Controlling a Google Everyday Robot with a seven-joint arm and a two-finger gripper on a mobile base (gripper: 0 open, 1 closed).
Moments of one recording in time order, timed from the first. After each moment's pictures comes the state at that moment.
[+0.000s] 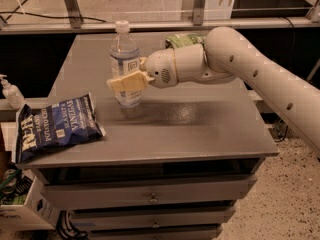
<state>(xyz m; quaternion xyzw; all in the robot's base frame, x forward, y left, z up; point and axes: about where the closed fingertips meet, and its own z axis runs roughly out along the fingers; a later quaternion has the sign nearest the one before) 0.581 0.093 0.901 -0.49 0.61 0.46 0.42</state>
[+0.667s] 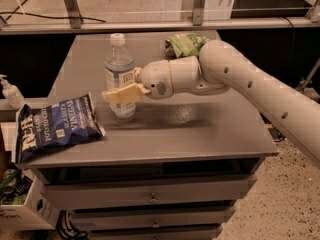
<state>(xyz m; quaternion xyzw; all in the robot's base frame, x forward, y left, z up) 0.560 0.106 0.883 -0.51 0.59 0.47 0.42</state>
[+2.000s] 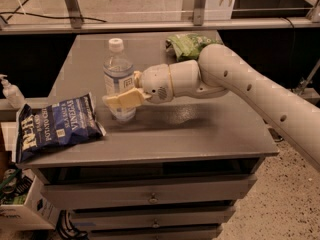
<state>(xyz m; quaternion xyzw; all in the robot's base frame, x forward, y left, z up) 0.548 0.109 0.872 -0.53 0.57 0.48 0.42</state>
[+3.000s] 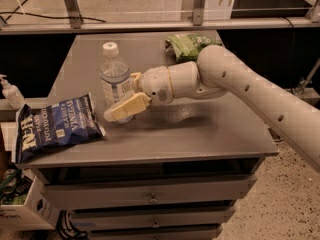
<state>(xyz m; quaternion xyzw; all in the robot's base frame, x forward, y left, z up) 0.545 0.108 0.872 -0.54 0.56 0.48 0.41</state>
